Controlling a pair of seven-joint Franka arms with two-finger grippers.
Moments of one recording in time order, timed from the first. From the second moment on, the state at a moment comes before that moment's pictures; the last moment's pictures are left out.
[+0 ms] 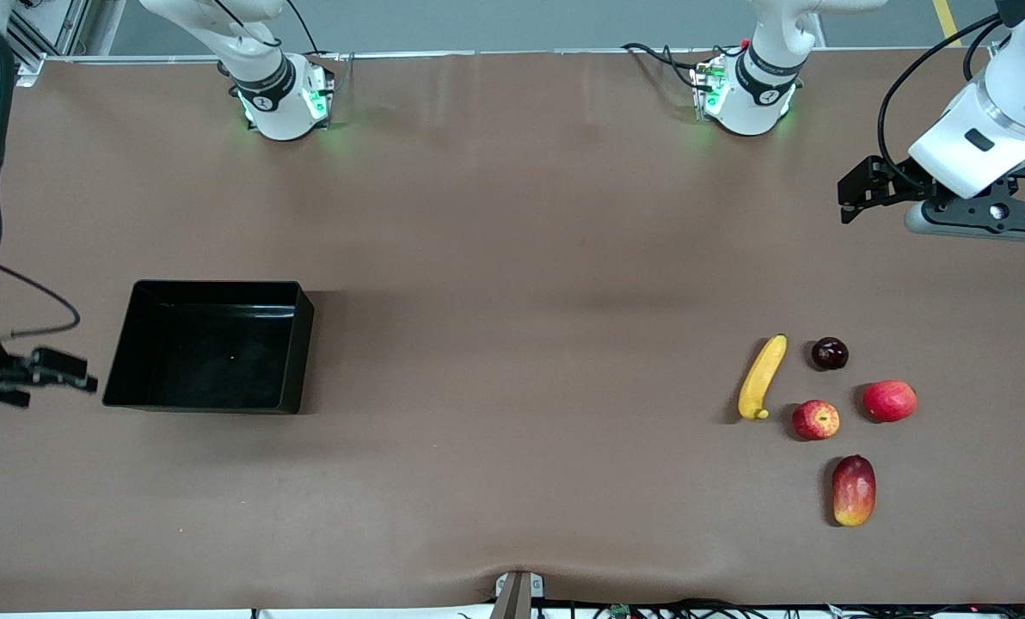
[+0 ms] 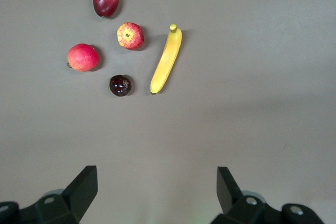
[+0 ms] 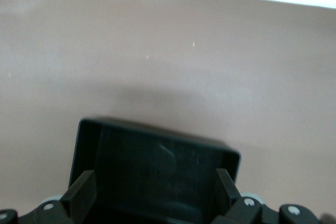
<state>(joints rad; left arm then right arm) -0.11 -0.01 -0.08 -1.58 0.04 1.55 -0.04 -0.05 0.43 -0.08 -1.23 0.10 1.71 -0.32</state>
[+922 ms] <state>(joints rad) -0.10 -0.02 -0.08 -1.56 0.04 1.55 -0.06 -0.03 -0.07 -0.10 -1.59 0.04 1.46 -0.30</state>
